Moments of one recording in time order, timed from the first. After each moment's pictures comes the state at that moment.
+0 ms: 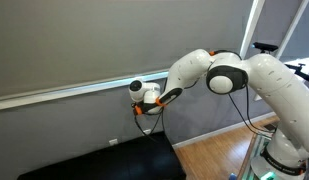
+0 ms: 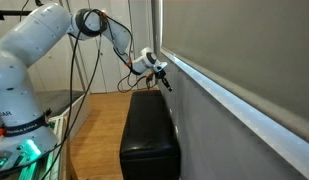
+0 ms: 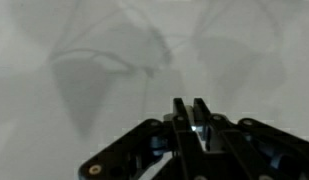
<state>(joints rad) 0.30 0.89 -0.10 -1.42 -0.70 2.51 1.30</state>
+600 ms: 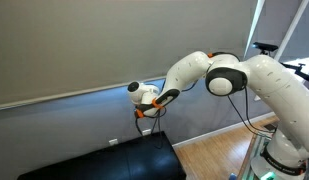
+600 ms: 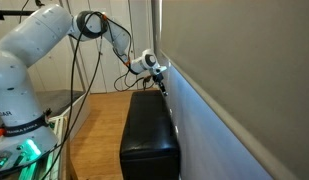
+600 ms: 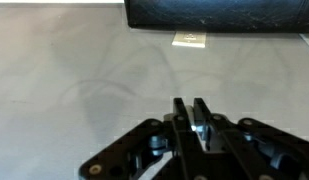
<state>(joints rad) 0.31 0.90 -0.09 -1.41 -0.52 2.38 1.14</state>
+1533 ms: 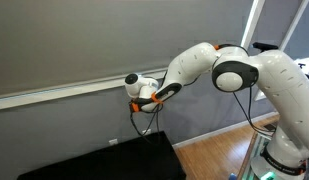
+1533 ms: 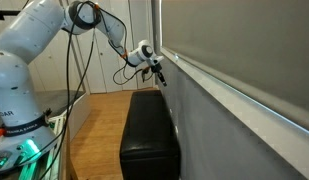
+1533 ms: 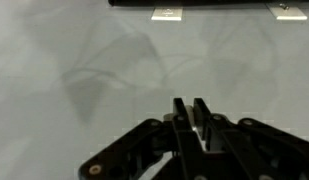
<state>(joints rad) 0.38 0.79 -0.15 -1.47 -0.51 2.43 1.19</state>
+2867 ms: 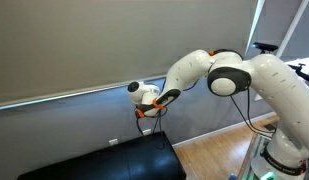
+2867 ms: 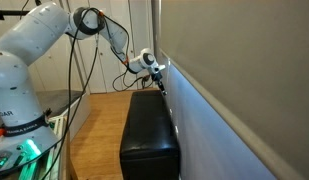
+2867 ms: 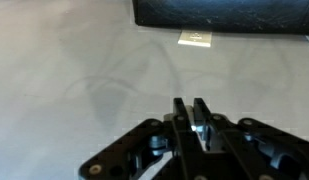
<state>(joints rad) 0.37 0.87 -0.15 -1.46 -0.50 2.38 1.13</state>
